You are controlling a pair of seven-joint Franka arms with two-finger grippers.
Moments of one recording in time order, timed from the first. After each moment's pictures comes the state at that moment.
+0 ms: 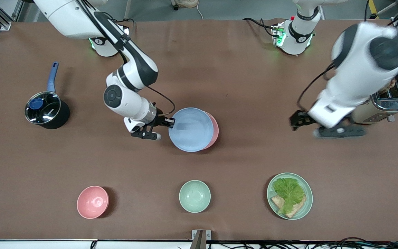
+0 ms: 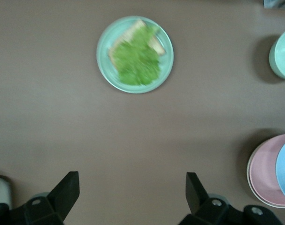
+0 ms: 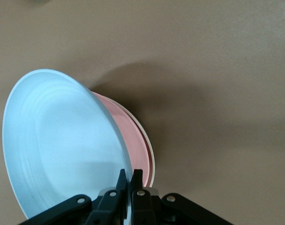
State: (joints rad) left arm 0.01 0.12 -0.27 -1.63 0.06 1.89 -0.26; right arm 0.14 0.47 0.44 -1.94 0.24 2.51 0.57
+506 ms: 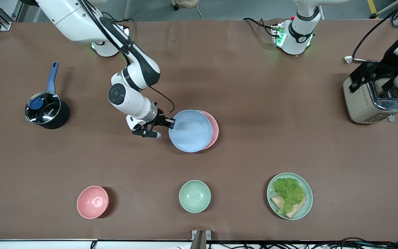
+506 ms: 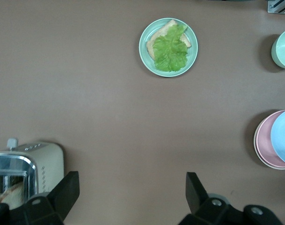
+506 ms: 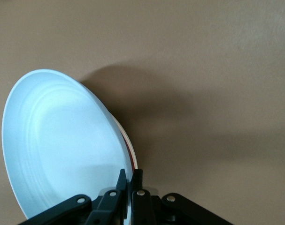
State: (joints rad) left arm -0.04 -0.13 -0.03 -1.63 -0.02 1.64 -0.11; right arm 0.16 0.48 0.44 -2.03 0.24 2.64 0.57
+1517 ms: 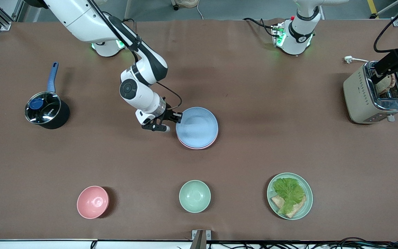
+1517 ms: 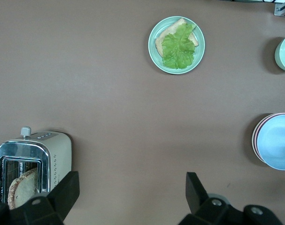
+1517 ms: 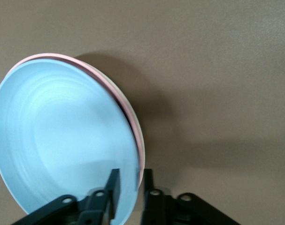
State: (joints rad) left arm -0.04 -0.03 -0.02 -1.43 -0.02 1.50 -0.11; right arm 0.20 0.51 0.44 -2.06 0.24 2.69 0.60
